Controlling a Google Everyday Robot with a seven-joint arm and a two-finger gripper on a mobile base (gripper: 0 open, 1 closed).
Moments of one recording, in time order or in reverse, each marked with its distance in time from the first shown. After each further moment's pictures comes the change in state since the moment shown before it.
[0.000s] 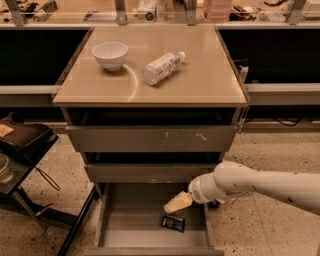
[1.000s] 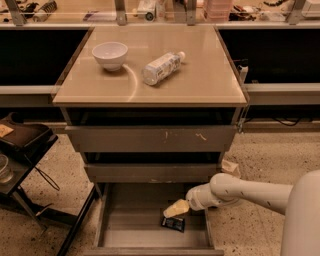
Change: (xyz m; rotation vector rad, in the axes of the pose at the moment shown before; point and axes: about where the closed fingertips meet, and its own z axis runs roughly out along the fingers) arm 0.045 -0.038 0.096 -0.088 -0.016 0.089
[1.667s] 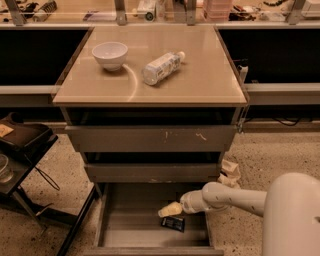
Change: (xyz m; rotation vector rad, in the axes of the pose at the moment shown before) arm 0.012 -0.031 0.068 0.024 -0.057 0.085
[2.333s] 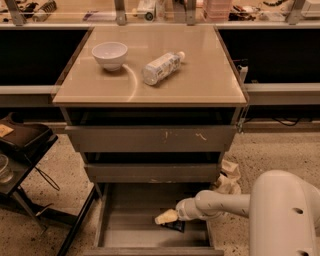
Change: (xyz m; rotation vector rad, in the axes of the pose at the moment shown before) arm 0.030 -0.001 0.042 0.032 0.028 0.005
